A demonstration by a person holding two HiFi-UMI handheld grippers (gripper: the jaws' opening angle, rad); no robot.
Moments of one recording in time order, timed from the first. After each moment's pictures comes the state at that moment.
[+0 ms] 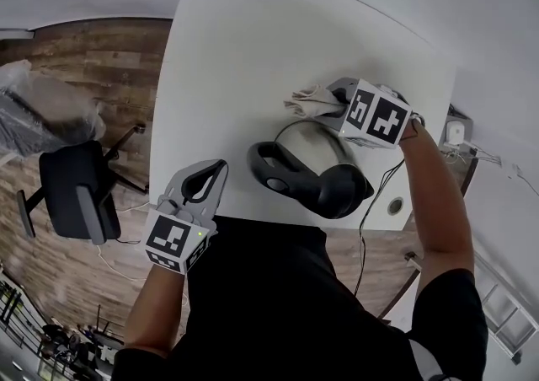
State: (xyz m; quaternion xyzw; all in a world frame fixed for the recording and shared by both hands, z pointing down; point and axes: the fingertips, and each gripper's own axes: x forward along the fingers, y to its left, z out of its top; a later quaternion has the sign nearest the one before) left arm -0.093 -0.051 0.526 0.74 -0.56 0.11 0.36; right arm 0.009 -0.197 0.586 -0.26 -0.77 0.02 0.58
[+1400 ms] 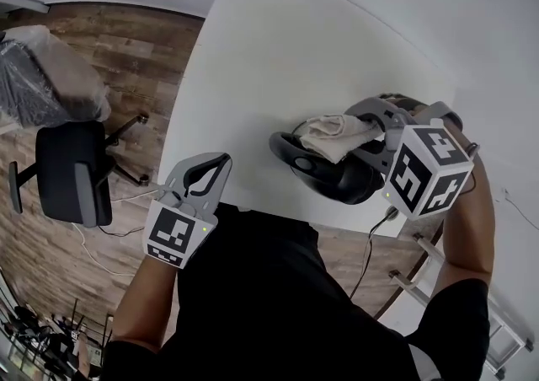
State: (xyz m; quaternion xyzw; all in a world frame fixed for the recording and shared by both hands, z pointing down) left arm -0.110 -0.017 0.504 0.75 -0.57 0.13 0.29; right arm -0.010 -0.142 0.445 -0.38 -0.70 -0.23 0.55
